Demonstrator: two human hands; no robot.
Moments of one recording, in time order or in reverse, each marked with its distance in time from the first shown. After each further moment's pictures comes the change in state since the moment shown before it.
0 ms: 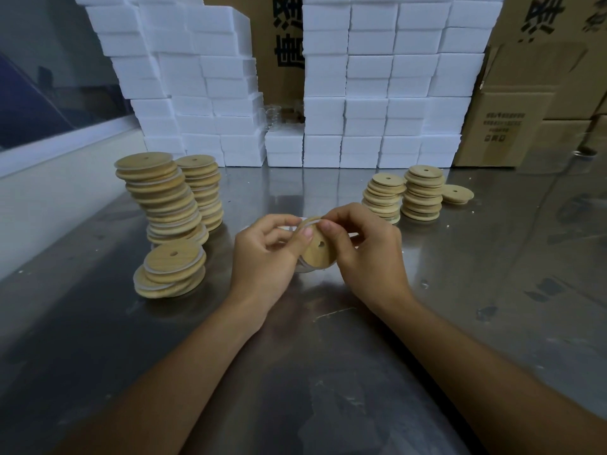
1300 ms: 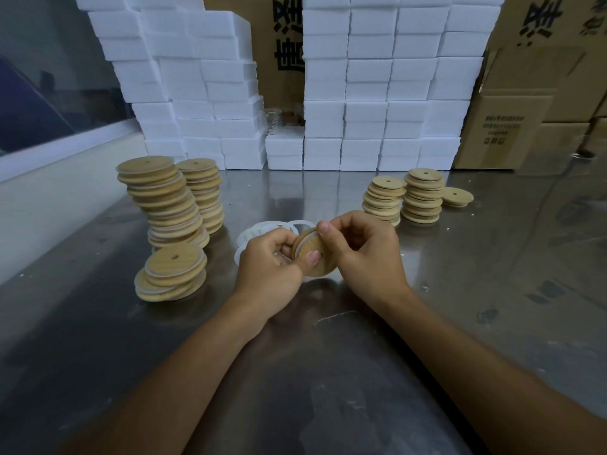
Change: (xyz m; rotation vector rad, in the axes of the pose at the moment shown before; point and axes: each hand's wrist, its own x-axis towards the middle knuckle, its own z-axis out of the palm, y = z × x) left_hand 0.005 -0.012 -0.002 0.268 -0.108 0.046; right_hand 0.002 -0.003 0.000 0.130 -0.028 0.218
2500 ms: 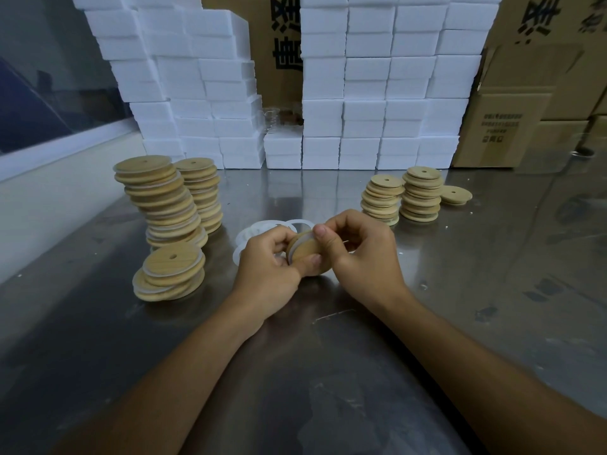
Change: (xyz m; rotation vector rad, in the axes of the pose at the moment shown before) left_hand -0.001 -0.002 -0.001 -0.112 -0.075 0.019; right_hand -0.002 0.001 0.000 -0.044 -0.031 -0.076
